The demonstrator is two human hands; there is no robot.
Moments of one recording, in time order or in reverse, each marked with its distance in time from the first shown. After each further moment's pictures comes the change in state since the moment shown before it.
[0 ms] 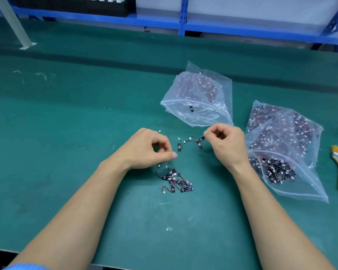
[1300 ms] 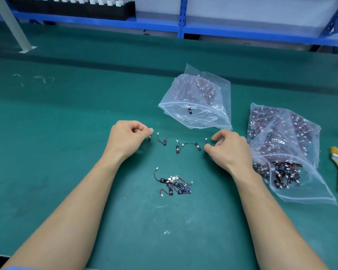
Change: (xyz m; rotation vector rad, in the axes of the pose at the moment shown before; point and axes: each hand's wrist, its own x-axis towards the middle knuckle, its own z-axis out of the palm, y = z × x) left_hand 0.012 -0.025 -0.010 -0.193 0.492 -0.401; right_hand 0.002 0.009 -0.009 -0.549 -0.053 0.282
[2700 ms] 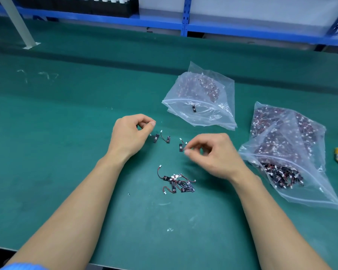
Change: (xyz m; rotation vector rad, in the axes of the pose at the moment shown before) left_hand -0.001 0.001 0.000 0.109 0.080 0.179; right_hand -0.027 -0.024 0.000 0.334 -0.193 -0.638
